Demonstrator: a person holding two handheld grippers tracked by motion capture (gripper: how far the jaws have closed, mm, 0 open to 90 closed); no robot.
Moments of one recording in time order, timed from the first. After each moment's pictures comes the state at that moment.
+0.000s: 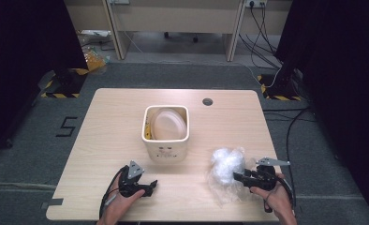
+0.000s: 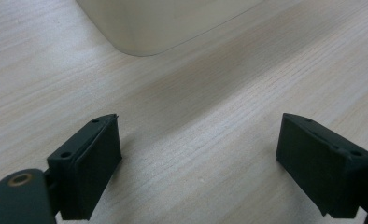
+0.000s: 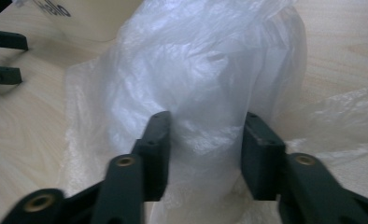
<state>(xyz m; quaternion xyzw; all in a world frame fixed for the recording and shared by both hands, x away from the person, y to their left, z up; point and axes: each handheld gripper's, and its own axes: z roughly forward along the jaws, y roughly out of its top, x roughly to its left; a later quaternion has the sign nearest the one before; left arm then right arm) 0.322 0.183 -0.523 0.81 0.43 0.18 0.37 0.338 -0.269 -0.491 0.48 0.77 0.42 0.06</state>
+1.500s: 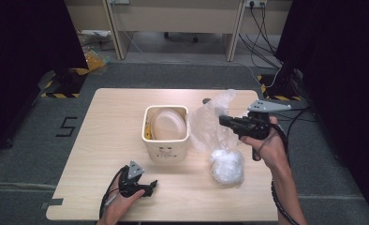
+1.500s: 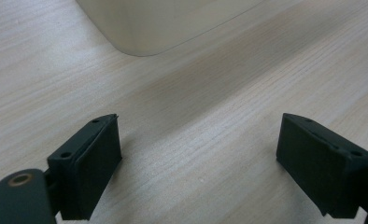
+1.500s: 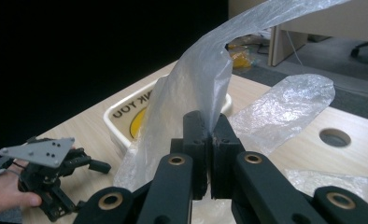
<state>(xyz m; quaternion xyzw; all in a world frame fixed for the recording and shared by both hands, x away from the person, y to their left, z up) 0.322 0.183 -0.524 0.80 0.43 0.18 0.37 0.401 -0.198 -0.312 0.33 0.77 0.54 0.12</state>
